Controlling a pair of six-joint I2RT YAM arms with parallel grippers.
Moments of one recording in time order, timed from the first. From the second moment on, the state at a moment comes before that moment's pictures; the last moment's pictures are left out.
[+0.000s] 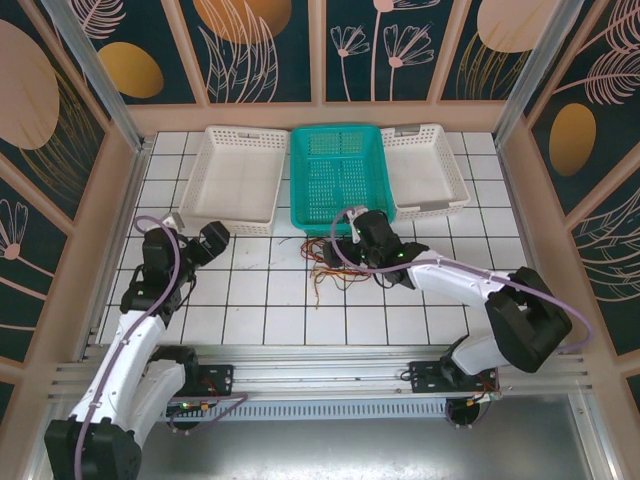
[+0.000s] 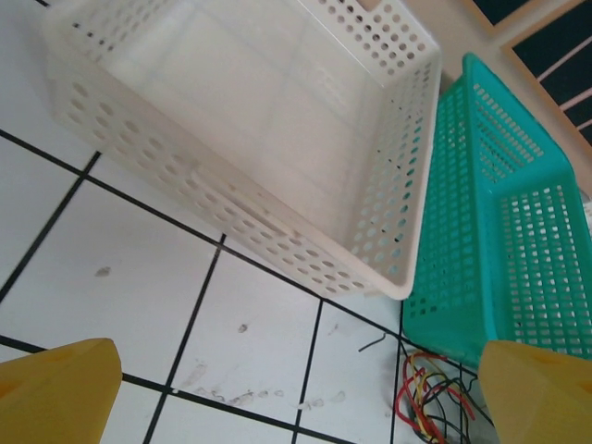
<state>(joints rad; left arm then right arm) -0.11 0.77 0.53 -0.30 0.12 -0.73 0.74 1.43 0.76 -0.08 0.05 0.33</state>
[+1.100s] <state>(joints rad) -0.42 0.95 0.58 -0.25 -0.07 -0.73 1.01 1.59 0.77 -0.16 0.28 0.25</state>
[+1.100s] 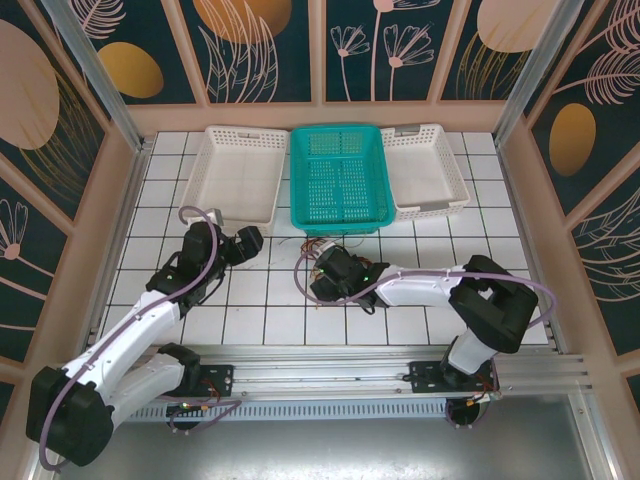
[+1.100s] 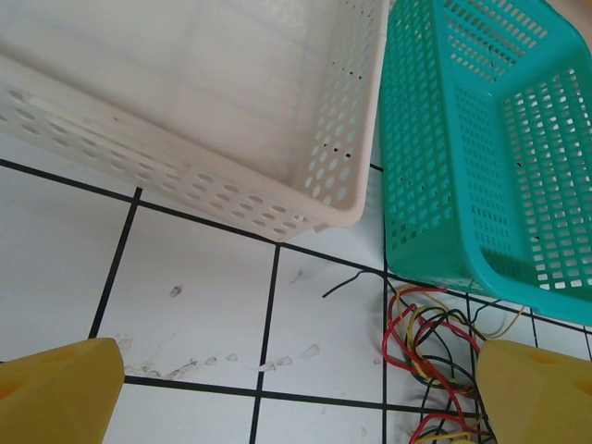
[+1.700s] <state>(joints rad) -0.43 0.97 0.61 -0.25 -0.07 -0.73 1.02 1.65 0.79 -0.17 0.28 0.19</state>
